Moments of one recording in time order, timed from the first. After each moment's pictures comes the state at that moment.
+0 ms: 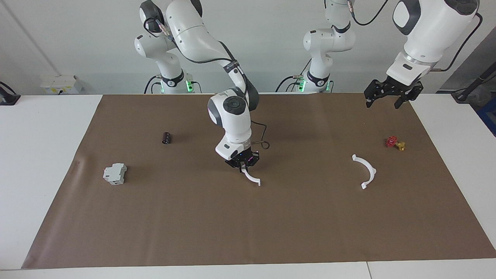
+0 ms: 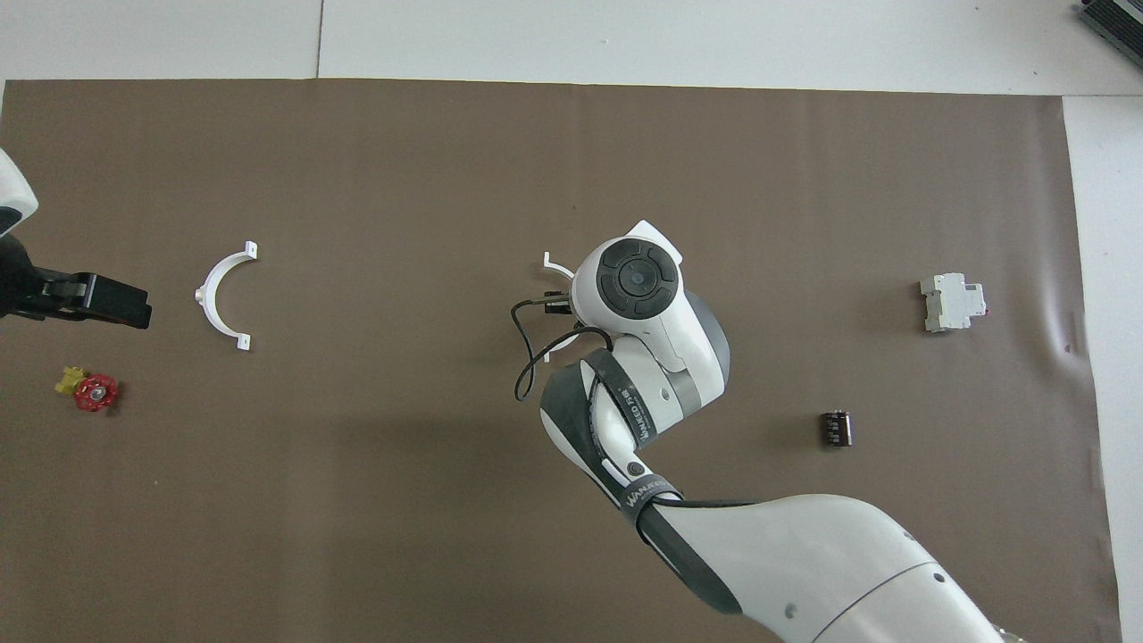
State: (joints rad) left arm -0.03 -0.05 -0.02 -1.67 0.01 1.58 0.09; right arm 0.62 0.53 -0.09 -1.70 0.06 2.36 0.50
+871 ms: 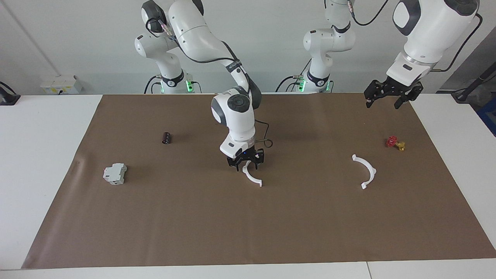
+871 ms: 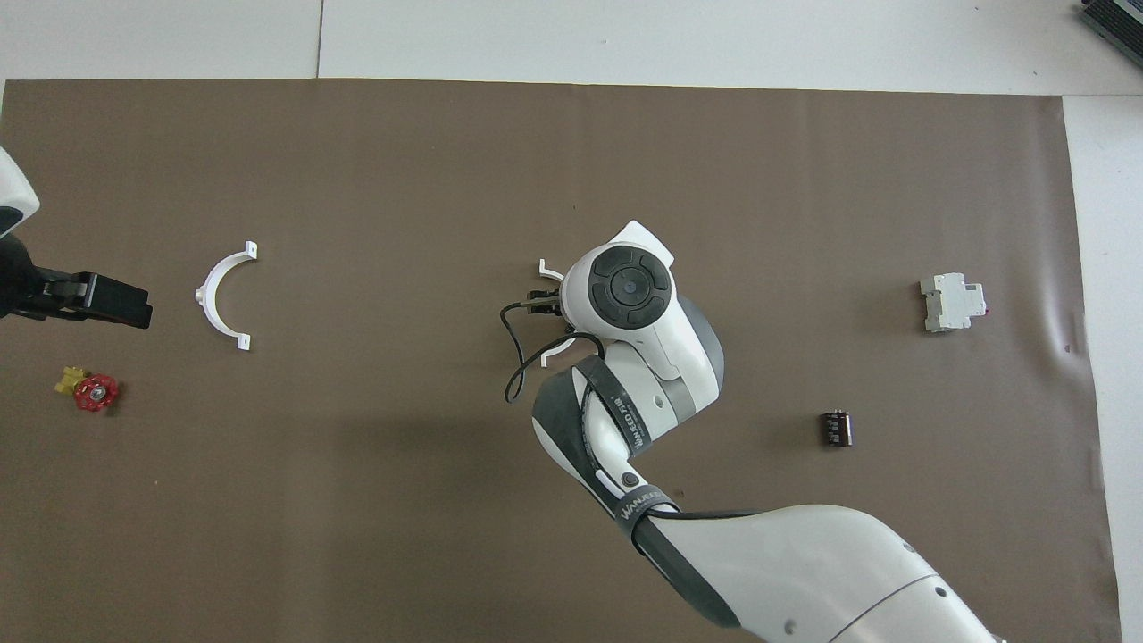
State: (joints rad) left arm -0.03 -0.04 -0.02 -1.67 0.01 1.58 0.09; right arm 0.64 0.49 -0.10 -1.70 0.06 2.38 0.50
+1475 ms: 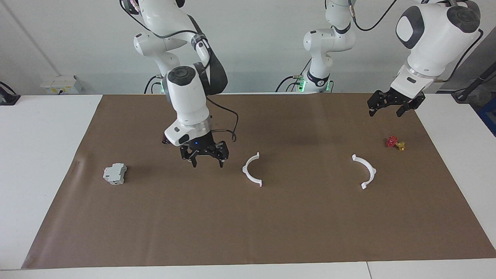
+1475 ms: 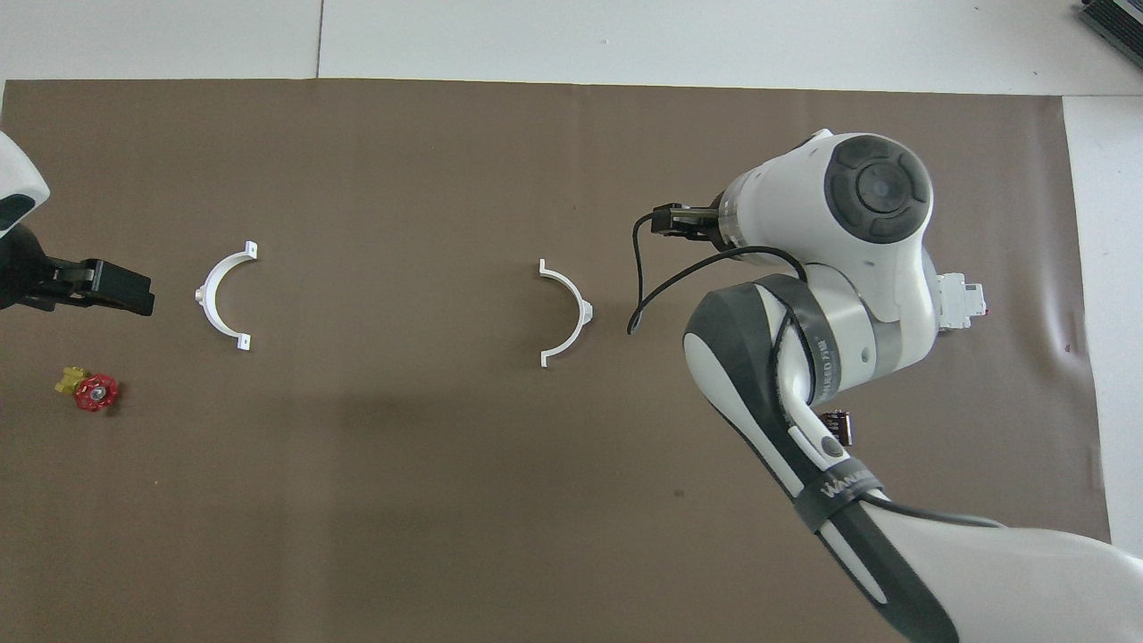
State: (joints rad) left arm 0.01 0.02 -0.02 -1.69 0.01 1.67 0.09; right arm 0.42 0.28 -0.12 -1.70 0.05 2.21 0.41
